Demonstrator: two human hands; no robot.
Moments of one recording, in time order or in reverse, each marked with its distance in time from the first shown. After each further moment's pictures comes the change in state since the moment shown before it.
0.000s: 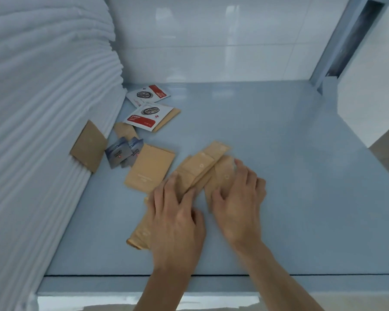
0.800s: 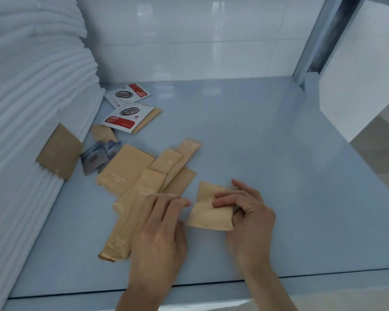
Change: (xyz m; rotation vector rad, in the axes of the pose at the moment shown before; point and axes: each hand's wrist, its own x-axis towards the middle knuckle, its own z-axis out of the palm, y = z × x) left_hand -0.003 -0.001 -0.006 -0.238 0.076 0.261; right_hand -0.014 0.035 -0.017 0.587 0.169 -0.017
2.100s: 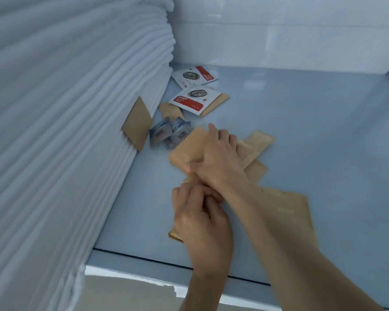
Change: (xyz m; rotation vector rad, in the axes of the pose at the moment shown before) left_hand 0.005 -0.012 -0.011 -0.244 0.511 -0.628; right_hand 0.039 -0.071 0.160 -0.664 -0.719 -0.044
